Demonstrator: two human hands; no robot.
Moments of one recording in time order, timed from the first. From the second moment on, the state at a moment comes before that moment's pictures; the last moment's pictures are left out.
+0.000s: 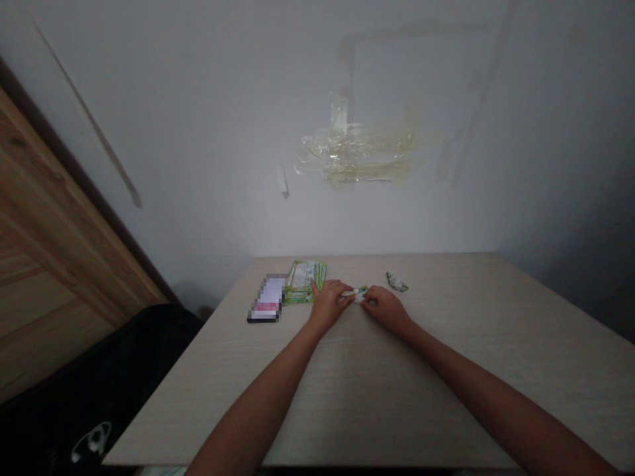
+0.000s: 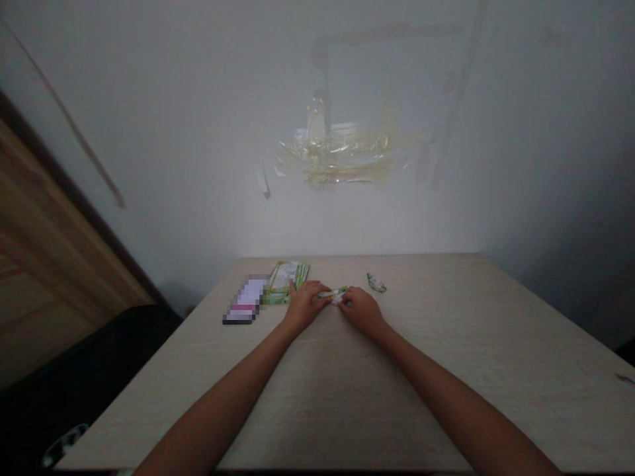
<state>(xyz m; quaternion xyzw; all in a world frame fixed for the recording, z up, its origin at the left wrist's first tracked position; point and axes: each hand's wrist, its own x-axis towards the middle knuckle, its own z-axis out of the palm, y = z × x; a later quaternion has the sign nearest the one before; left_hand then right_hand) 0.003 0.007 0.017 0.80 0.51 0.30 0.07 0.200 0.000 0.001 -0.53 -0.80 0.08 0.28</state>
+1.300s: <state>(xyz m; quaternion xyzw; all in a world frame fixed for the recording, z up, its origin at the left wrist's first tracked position) 0.000 0.011 0.005 0.85 0.46 0.25 -0.04 0.213 0.005 -0.006 -0.43 -0.84 0.09 0.31</state>
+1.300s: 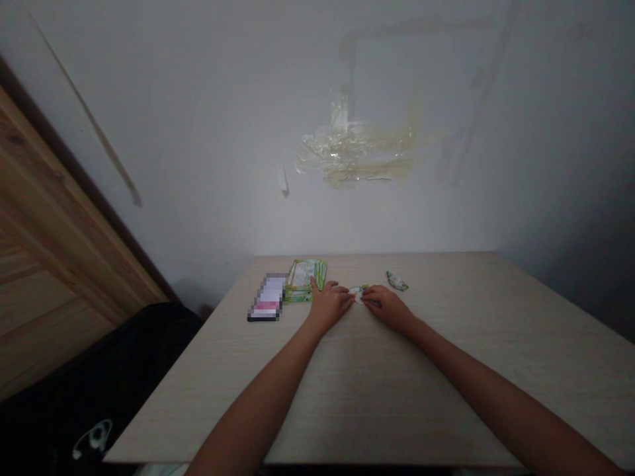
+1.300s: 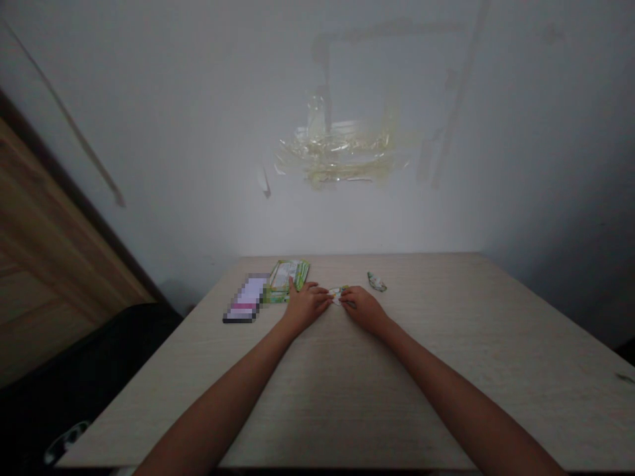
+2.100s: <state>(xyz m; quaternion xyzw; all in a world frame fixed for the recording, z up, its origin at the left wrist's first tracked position) 0.000 0.009 0.009 0.84 0.49 0.24 -0.01 0.210 0.004 -0.005 -0.41 -0.88 0.03 0.26</state>
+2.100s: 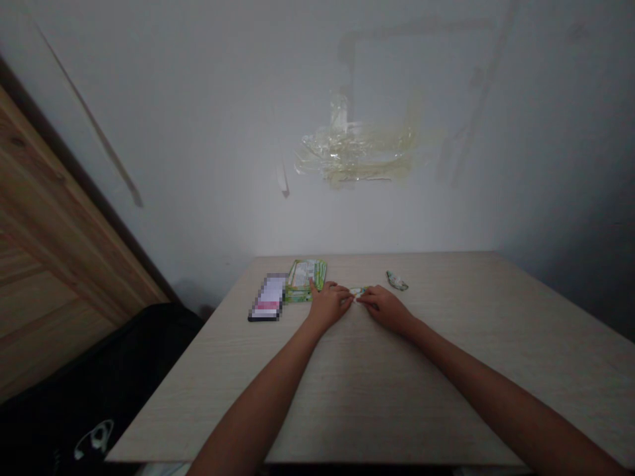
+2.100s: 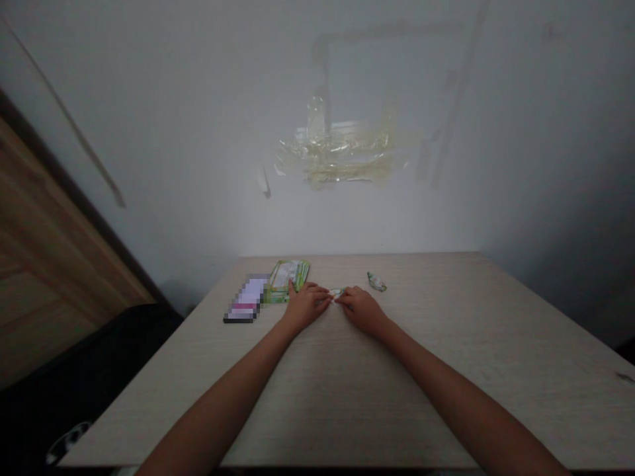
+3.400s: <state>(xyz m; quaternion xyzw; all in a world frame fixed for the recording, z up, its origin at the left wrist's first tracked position) 0.000 0.005 0.013 0.86 0.45 0.26 -0.01 0.207 0.008 -0.005 -0.42 -0.88 0.02 0.23</state>
